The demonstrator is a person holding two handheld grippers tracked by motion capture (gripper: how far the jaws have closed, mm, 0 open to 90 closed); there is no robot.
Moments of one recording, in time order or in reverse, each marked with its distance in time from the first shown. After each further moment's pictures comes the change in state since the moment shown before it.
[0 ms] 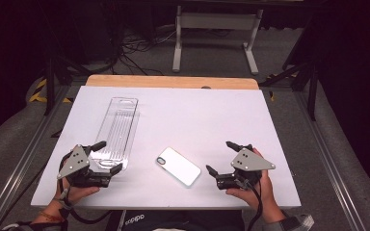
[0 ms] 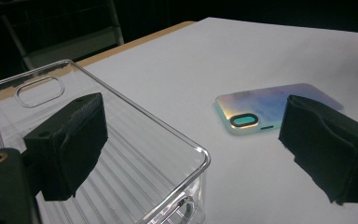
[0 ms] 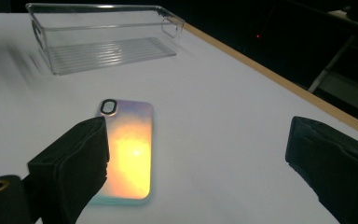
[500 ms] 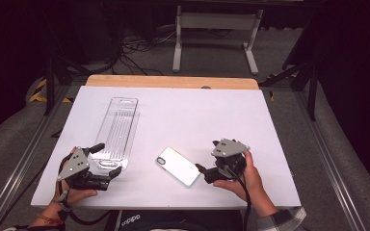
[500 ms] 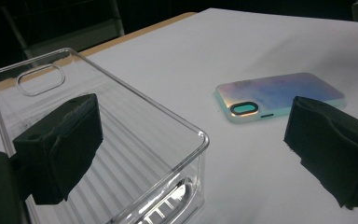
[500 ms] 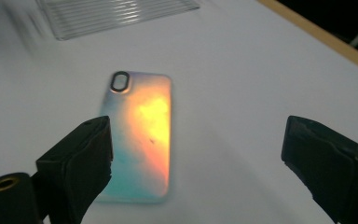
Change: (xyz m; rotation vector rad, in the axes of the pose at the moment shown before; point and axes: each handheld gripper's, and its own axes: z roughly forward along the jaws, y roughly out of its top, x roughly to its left) left arm -0.003 -0.007 -0.007 0.022 0.019 -0.005; right arm 0.001 0.025 0.046 0.238 0.110 0.021
